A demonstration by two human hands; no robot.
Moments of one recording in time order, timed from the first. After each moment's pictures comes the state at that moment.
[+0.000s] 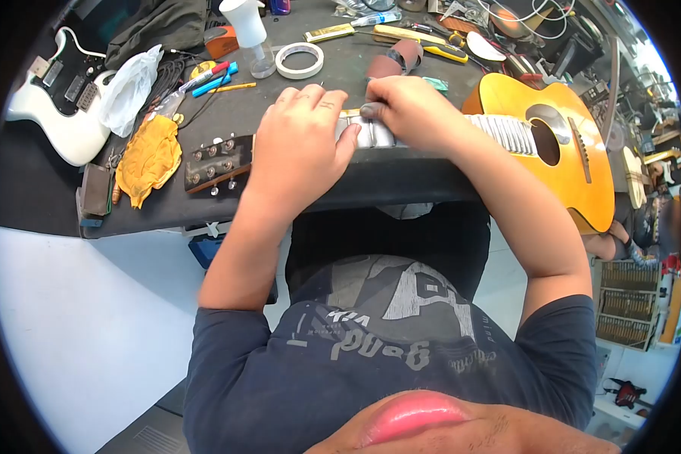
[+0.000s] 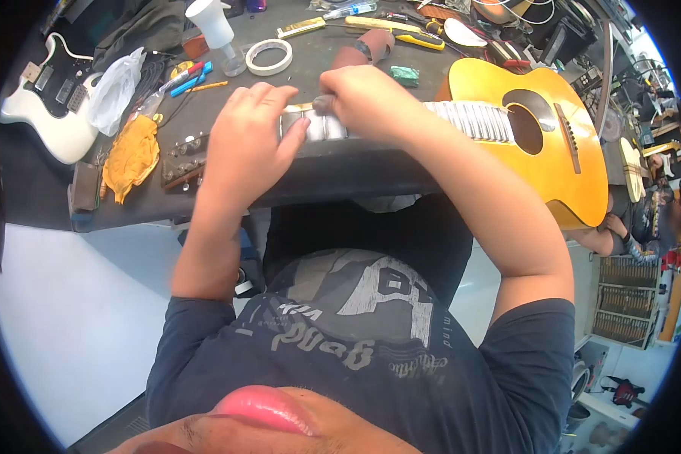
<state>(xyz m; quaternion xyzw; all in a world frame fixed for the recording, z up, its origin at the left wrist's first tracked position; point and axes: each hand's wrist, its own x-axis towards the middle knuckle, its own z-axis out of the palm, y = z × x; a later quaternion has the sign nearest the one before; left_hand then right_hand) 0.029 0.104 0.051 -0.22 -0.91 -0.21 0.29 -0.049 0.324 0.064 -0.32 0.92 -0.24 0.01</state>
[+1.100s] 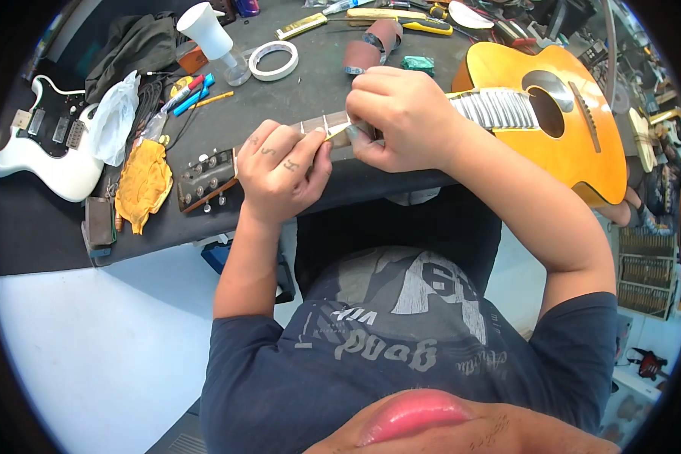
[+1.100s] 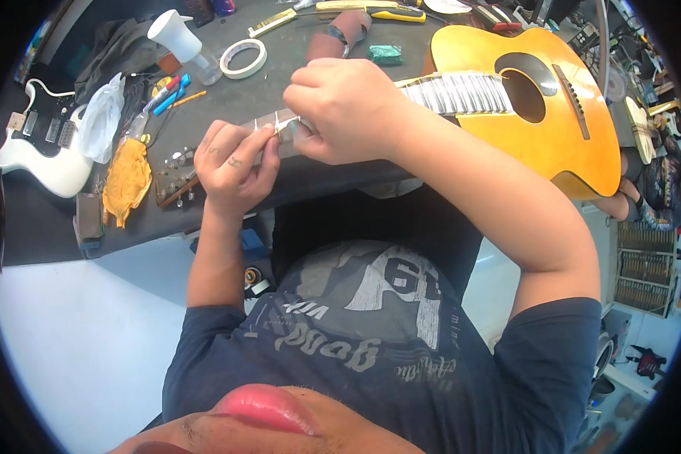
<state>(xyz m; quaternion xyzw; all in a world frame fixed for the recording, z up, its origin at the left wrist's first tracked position) 0.016 0.092 0.000 -0.37 -0.78 -0.26 0.44 -0.023 0.341 0.057 -0.48 0.82 -0.18 -0.23</state>
